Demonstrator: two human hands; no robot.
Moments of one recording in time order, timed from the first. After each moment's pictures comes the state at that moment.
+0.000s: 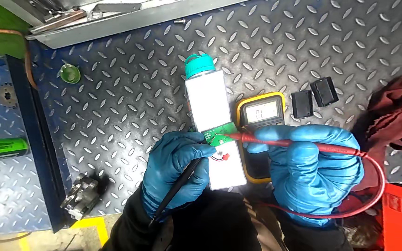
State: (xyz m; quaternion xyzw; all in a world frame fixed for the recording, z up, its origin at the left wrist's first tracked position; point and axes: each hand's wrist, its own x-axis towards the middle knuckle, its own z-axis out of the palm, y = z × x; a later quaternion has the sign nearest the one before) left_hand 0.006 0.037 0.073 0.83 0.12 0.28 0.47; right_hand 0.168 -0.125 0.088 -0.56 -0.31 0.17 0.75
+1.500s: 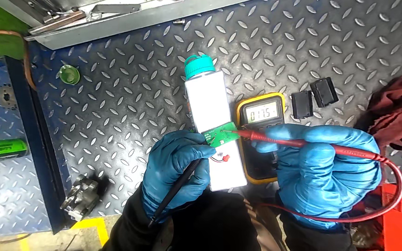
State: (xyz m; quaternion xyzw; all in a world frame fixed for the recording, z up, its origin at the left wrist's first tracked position) left_hand 0.008 0.039 0.073 0.83 0.11 0.29 0.46; right_hand 0.173 -0.130 0.089 -0.58 -0.31 0.13 0.74
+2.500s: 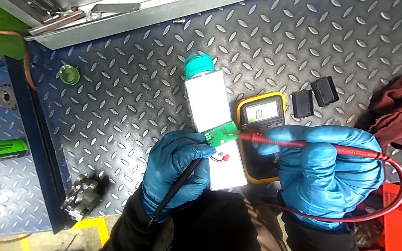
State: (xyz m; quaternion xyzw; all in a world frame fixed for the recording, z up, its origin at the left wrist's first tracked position) left_hand 0.008 0.039 0.074 0.83 0.12 0.29 0.46; right_hand 0.174 -0.135 0.087 -0.58 -0.30 0.14 0.74
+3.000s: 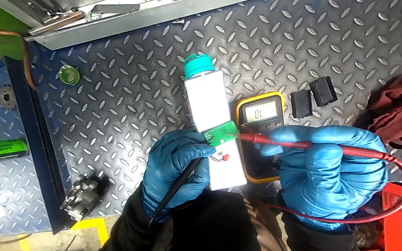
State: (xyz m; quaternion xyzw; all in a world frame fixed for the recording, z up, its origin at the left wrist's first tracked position) left_hand 0.009 0.039 0.072 0.83 0.11 0.29 0.46; right_hand 0.174 -0.138 0.091 -0.59 -0.31 0.14 0.74
